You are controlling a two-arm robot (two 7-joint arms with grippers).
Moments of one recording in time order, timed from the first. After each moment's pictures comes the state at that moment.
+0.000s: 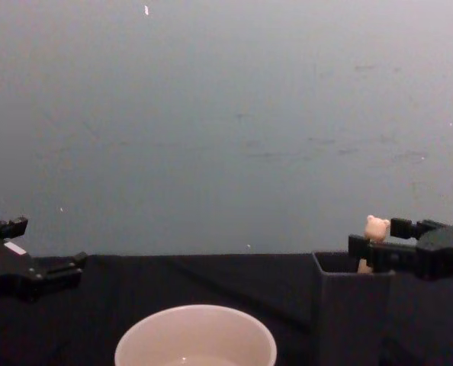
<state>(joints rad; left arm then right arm) -0.20 0.60 0.45 -1.41 -0.25 -0.12 0.03 0.29 0.48 -0.37 -1.38 0.51 0.03 0.53</state>
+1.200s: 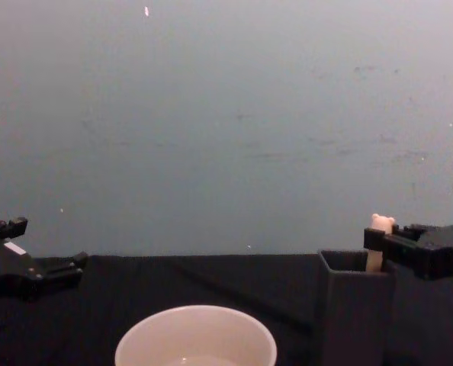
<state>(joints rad) -0.20 0.60 0.45 -1.41 -0.25 -0.12 0.03 0.29 0.48 -0.37 -1.38 0.50 0.03 0.53</state>
